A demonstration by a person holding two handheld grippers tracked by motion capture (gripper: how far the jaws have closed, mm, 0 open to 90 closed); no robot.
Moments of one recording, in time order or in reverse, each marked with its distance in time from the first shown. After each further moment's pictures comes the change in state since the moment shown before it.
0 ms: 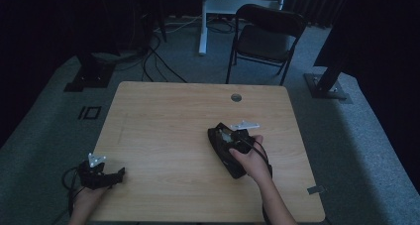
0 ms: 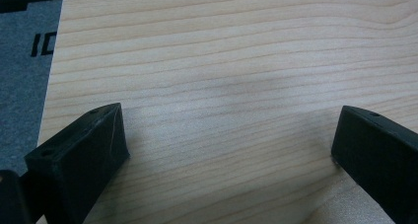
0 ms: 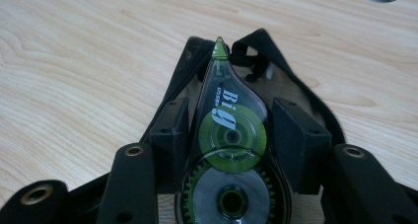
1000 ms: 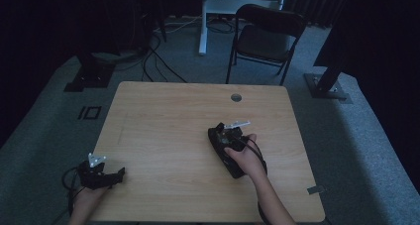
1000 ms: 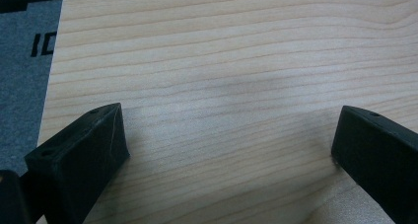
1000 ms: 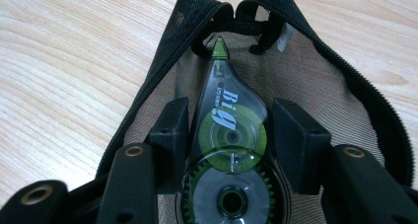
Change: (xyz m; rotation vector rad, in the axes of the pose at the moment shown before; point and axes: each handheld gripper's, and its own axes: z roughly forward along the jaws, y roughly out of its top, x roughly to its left) left arm 0.000 0.000 0.000 0.000 0.000 0.000; right arm 0.001 0.002 0.029 0.135 -0.028 0.005
